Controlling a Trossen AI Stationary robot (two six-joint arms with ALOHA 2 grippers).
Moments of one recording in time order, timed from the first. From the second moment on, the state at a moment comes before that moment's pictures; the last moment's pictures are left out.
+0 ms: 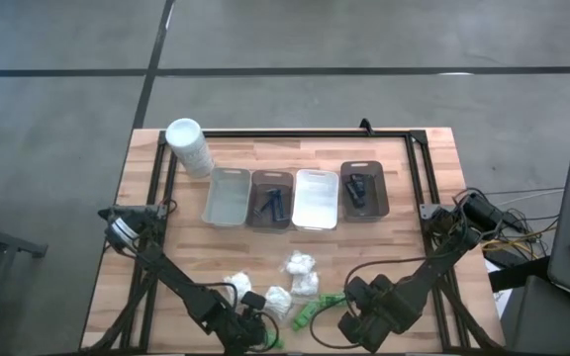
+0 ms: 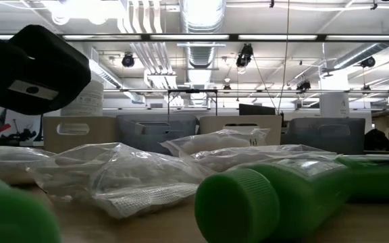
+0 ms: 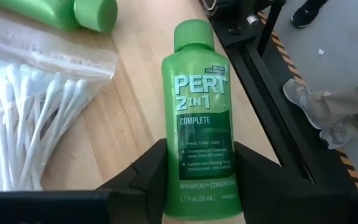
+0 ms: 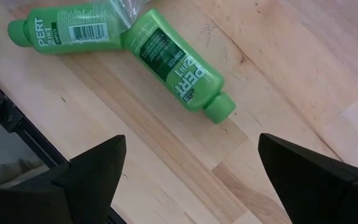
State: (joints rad) left arm -0.77 1.96 1.19 -0.11 -0.17 -0.39; right arm 0.80 1.84 1.35 -0.89 0.24 1.63
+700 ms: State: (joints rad) left arm -0.91 1.53 1.16 -0.88 -0.88 -1.52; right arm 0.80 1.84 1.35 -0.89 0.27 1.77
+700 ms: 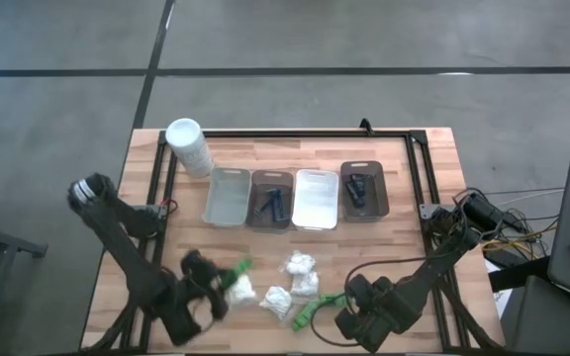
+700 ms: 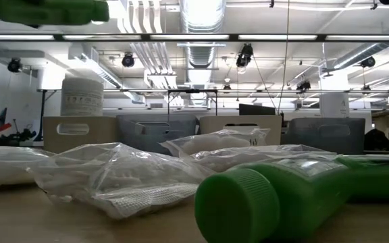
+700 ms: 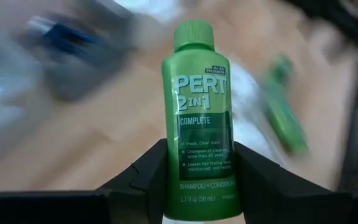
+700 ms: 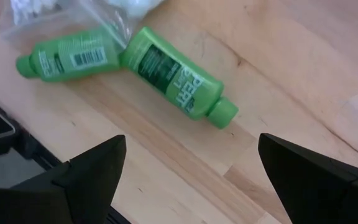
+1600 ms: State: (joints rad) left arm 0.05 0.97 0.53 -0.42 -0.46 -1.30; right arm 0.80 1.84 1.35 -0.88 0.32 1.88
